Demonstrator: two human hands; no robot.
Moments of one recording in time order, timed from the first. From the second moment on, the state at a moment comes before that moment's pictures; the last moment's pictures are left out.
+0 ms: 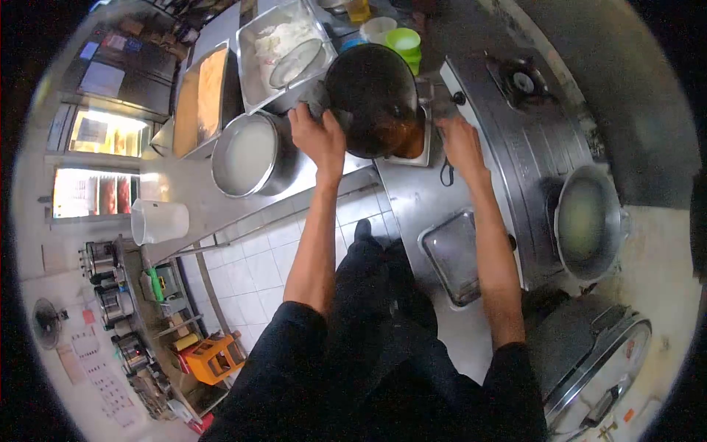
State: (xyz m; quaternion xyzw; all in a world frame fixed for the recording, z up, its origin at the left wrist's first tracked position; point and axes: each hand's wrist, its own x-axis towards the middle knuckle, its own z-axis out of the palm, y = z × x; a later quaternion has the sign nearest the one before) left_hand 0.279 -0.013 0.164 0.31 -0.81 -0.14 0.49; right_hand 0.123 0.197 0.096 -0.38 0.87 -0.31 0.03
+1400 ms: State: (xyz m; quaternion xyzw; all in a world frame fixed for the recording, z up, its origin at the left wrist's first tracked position) left_hand 0.271 -0.009 0.171 0.29 -0.78 -0.18 0.52; right_hand 0.188 0.223 0.047 -0.31 0.89 -0.34 0.00
